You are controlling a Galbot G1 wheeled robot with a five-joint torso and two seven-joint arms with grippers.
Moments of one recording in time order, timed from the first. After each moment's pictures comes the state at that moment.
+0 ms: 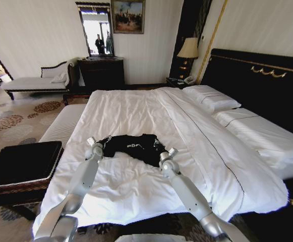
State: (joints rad) left arm 0.56 -1.32 -0.34 -1.02 -0.83 0.30 -0.20; right arm -0.79 1.31 0.08 1.36 0.98 0.10 0.17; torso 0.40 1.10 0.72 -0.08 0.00
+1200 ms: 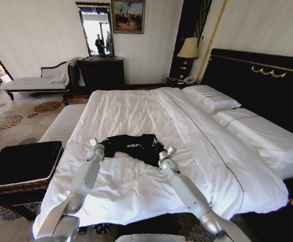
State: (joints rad) left arm 0.62 -1.28 -0.36 -1.14 -0.85 0.27 -0.14; right arm -0.79 1.29 0.07 1.39 0.98 0.14 0.14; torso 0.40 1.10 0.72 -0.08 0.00
